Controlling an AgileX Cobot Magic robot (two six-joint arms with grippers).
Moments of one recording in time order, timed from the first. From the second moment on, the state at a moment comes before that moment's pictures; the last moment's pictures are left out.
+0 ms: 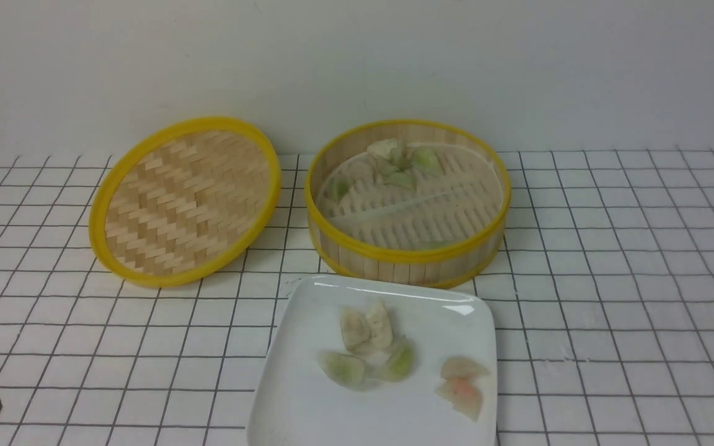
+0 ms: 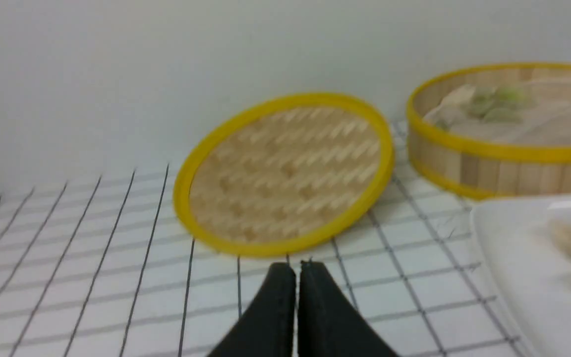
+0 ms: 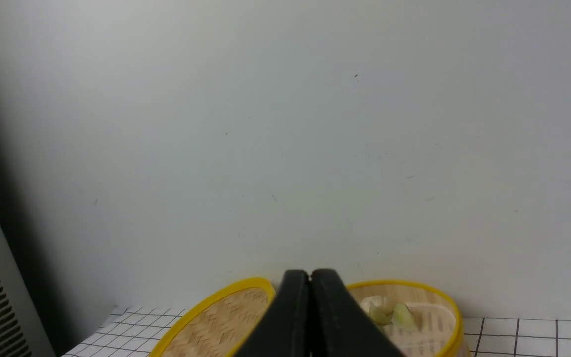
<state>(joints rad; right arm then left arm) 0.54 -0.02 -0.41 -0.31 0.43 0.58 -0.09 0.03 -0.03 -0.08 0.24 0.15</state>
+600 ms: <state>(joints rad) 0.54 -0.02 -0.41 -0.31 0.43 0.58 -0.04 -0.01 0.03 -0.07 0.38 0.15</state>
